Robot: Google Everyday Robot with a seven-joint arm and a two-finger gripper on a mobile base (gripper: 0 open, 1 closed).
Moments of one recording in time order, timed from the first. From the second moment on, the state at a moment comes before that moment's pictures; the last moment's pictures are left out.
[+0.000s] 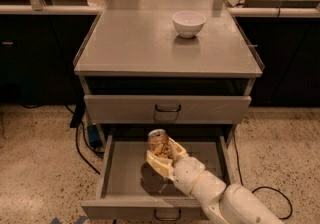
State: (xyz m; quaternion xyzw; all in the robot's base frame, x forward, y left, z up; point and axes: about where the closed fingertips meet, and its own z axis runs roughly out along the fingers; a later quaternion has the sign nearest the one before) arm 0.500 -0.013 0.651 -0.23 0.66 0.32 0.63
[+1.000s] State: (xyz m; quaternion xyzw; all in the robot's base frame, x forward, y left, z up) arm 0.517 -0.019 0.594 -0.26 0.73 0.31 0.55
